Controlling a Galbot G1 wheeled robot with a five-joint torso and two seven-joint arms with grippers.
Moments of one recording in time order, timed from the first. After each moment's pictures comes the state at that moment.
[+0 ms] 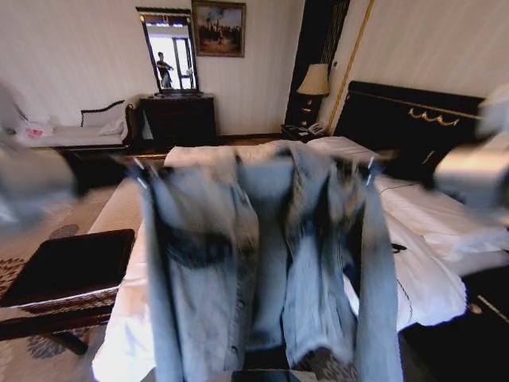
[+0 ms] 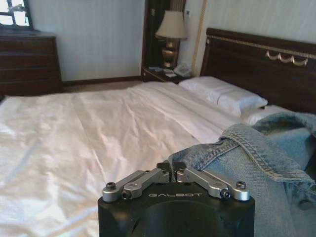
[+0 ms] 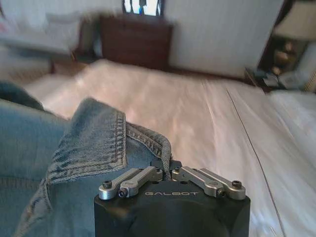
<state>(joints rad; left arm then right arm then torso) 0.67 -0.16 -0.55 -2.48 -2.18 0.64 -0.76 0.80 -0.06 -1.02 2.39 1.94 -0.73 0.58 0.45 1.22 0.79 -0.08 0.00</state>
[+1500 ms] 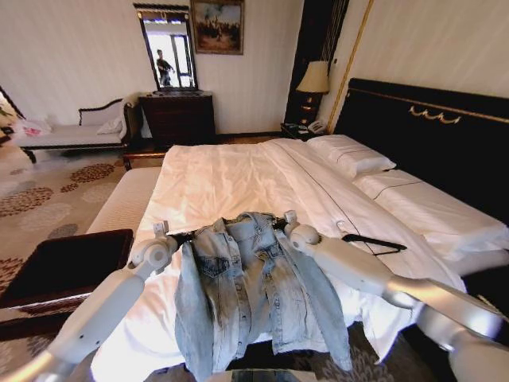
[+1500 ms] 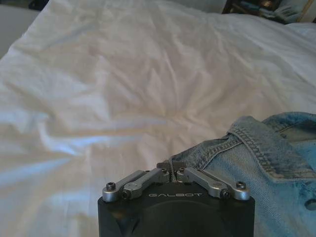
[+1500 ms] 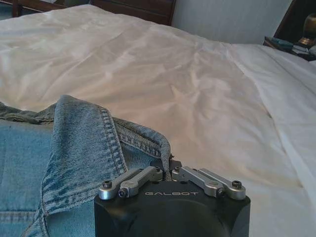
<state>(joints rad) 0.82 -0.86 -0.13 -1.72 -1.22 0.59 -0.48 -0.26 0.96 -0.61 1.32 0.99 -0.35 0.37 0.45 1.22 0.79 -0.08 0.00</state>
